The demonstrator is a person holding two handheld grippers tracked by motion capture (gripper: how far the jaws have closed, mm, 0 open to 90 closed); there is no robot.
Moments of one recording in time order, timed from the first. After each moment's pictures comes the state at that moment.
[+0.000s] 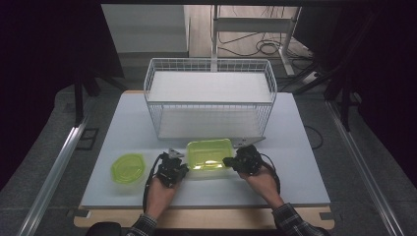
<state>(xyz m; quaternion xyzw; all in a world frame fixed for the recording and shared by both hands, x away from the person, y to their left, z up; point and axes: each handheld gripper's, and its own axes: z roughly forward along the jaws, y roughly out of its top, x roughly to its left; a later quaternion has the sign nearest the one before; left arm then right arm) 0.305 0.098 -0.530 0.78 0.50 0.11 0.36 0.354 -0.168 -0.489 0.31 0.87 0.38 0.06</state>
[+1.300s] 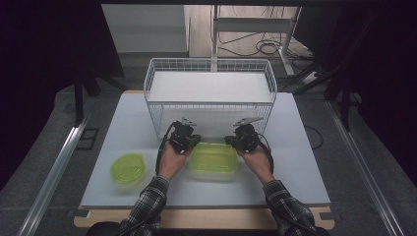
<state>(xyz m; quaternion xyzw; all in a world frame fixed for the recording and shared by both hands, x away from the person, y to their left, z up) 0.396 0.081 -0.493 0.79 0.47 0.13 0.37 0.422 -0.158 -0.485 0.36 0.85 0.38 0.11</state>
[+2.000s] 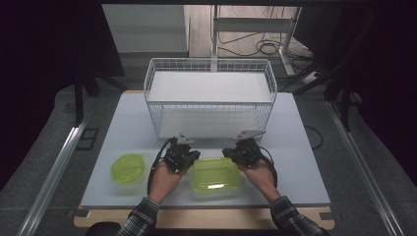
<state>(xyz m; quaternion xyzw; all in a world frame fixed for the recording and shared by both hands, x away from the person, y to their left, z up) 0.329 0.087 -0.481 0.81 0.42 0.12 0.38 0.369 -0.164 -0.478 0.31 0.85 0.40 0.10</state>
